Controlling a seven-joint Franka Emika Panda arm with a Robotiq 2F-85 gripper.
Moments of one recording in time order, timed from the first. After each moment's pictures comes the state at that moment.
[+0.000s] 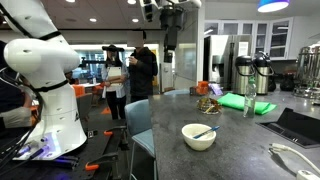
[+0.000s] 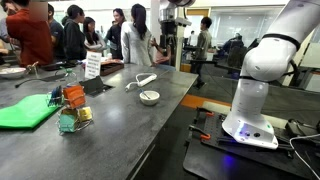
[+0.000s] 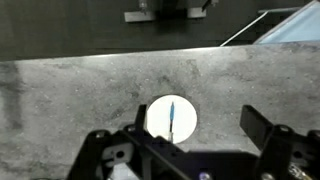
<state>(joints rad) -0.05 -0.34 -0.10 -2.32 -0.01 1.88 -0.05</state>
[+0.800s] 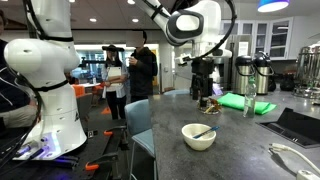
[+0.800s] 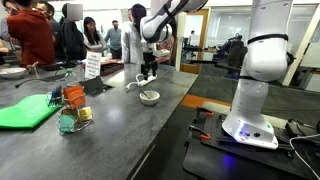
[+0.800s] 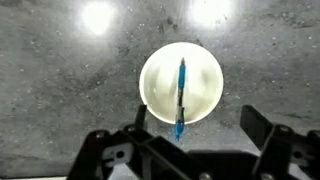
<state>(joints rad) -0.04 0.16 -0.09 -2.19 0.02 2.29 -0.06</state>
